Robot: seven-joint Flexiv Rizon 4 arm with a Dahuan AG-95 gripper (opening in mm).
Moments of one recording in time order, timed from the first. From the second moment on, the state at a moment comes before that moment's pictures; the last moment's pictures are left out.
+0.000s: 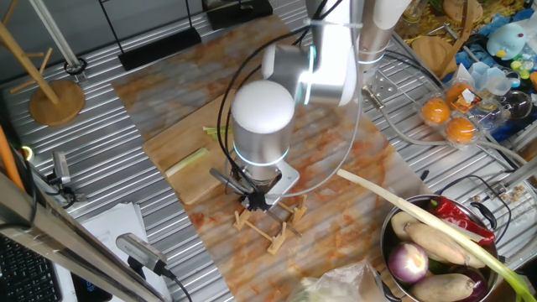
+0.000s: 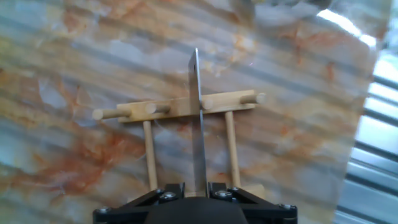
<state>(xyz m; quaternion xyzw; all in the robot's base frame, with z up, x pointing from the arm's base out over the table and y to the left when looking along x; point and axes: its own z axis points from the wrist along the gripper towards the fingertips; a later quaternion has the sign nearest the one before) 0.475 0.263 0.112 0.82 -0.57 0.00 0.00</state>
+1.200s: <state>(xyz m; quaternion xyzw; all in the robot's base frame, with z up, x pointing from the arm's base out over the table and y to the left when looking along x) 0.477 0.171 0.188 0.68 -0.73 0.03 0.00</state>
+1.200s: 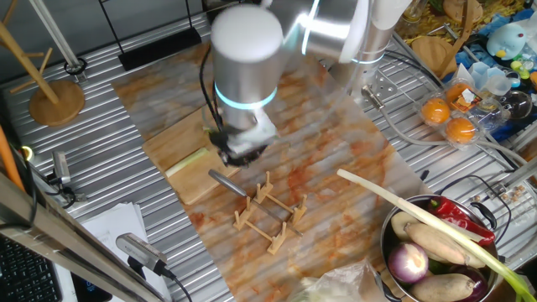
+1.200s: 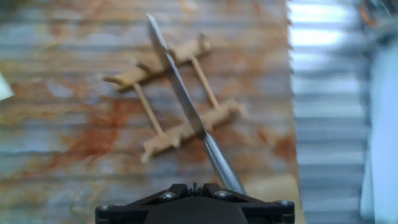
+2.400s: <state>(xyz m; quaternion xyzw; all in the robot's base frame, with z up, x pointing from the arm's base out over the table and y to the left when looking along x) 0.473 0.068 0.187 0.26 -0.96 0.08 -0.01</state>
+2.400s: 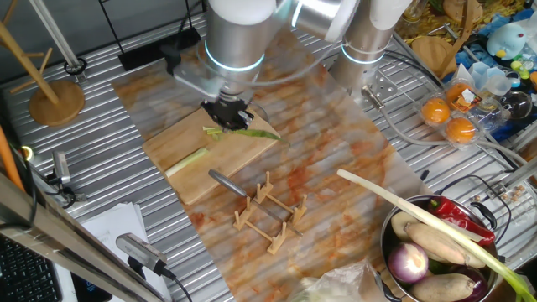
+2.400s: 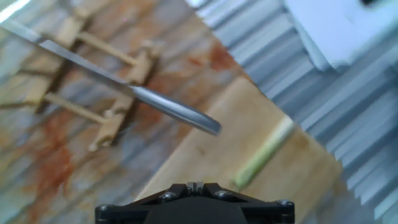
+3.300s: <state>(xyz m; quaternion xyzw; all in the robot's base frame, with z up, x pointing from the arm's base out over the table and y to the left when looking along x) 0.475 0.055 0.175 0.12 -0.99 -0.03 0.00</state>
